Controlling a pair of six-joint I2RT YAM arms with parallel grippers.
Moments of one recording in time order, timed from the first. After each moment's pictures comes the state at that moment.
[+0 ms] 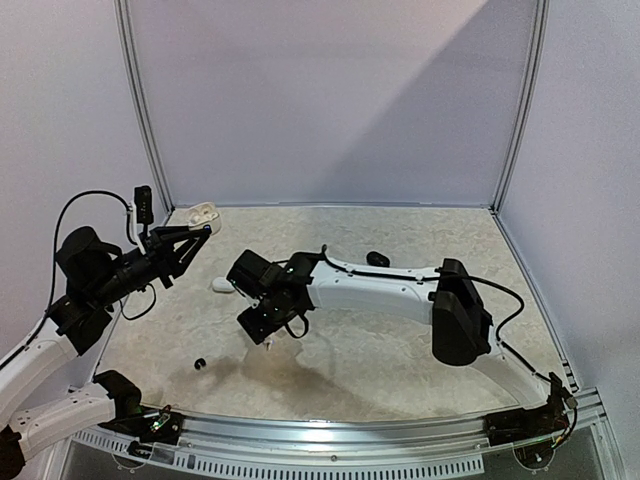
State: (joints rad) left arm -0.42 0.63 0.51 0.21 0.43 -0.28; right arm 1.19 2.55 2.34 -0.85 0.15 0.36
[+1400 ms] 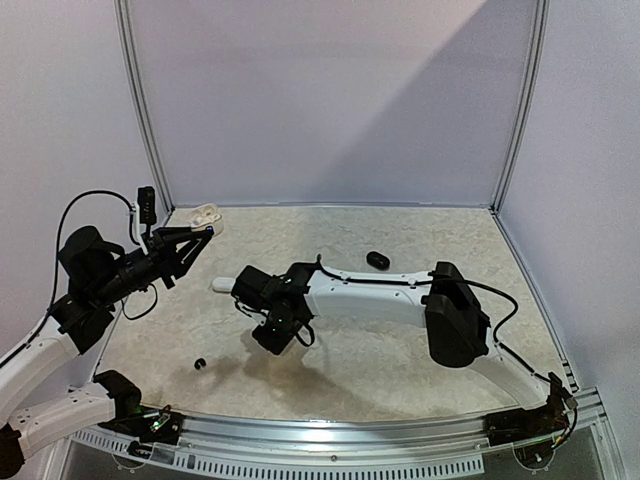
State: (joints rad) left arm -0.42 0.65 0.51 0.22 0.44 -0.28; right arm 1.20 2.57 2.29 -0.92 0.15 0.20
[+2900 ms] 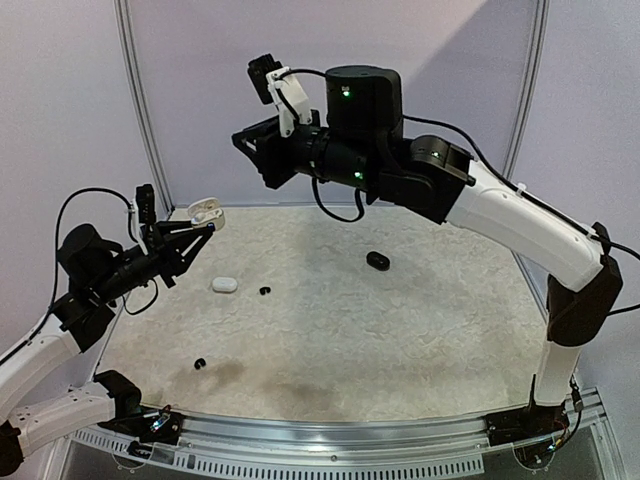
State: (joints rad) left arm -0.43 0.67 0.51 0.30 0.48 -0.14; right arm 1.18 1.92 2.20 -0.32 0.18 0.02
